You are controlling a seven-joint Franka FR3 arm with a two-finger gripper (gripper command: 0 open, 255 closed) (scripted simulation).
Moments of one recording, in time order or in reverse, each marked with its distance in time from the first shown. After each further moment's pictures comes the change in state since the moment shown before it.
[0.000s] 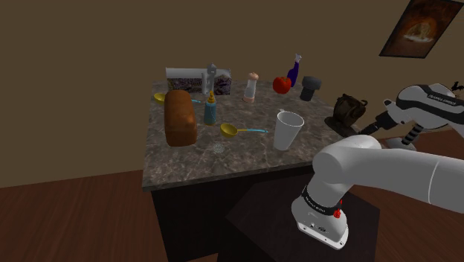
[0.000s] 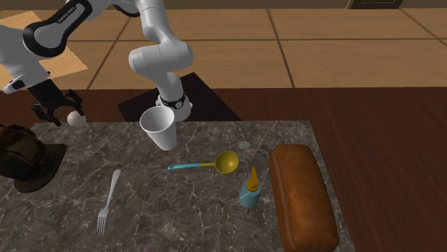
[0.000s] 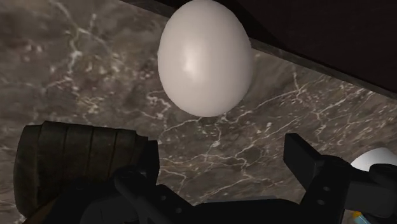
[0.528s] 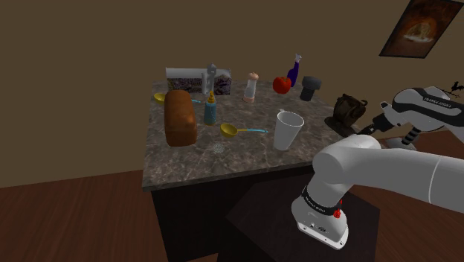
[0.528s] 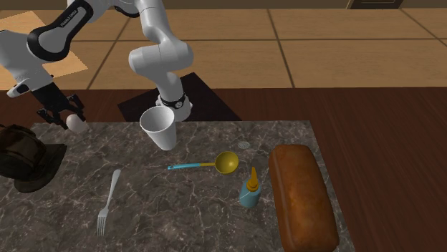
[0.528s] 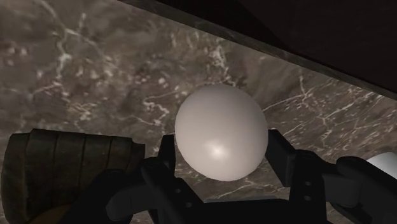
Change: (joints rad) arm 0.009 0.002 -0.029 -0.023 -0.020 0.034 0.006
